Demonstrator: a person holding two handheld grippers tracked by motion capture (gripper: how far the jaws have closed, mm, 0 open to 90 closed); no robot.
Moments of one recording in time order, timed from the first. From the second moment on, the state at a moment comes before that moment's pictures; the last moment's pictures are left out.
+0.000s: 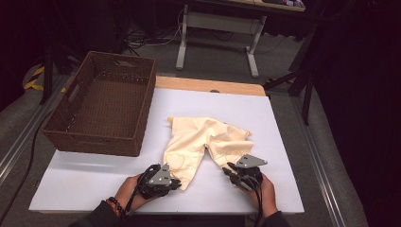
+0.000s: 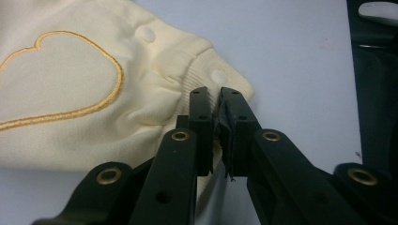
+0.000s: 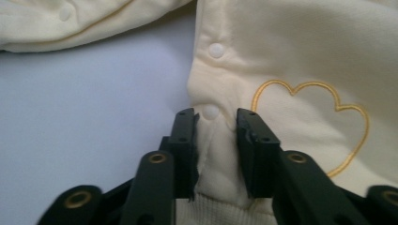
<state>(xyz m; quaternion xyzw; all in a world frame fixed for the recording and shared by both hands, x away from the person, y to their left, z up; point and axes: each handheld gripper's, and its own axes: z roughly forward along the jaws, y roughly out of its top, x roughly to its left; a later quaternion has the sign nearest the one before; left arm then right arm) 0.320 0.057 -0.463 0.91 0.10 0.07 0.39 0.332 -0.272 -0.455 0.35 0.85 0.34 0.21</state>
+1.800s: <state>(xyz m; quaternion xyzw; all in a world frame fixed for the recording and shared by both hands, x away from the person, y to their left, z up) 0.360 0.044 -0.395 0.84 0.15 0.17 0.50 0.349 -0.310 -0.384 0.34 0.77 0.48 0.26</state>
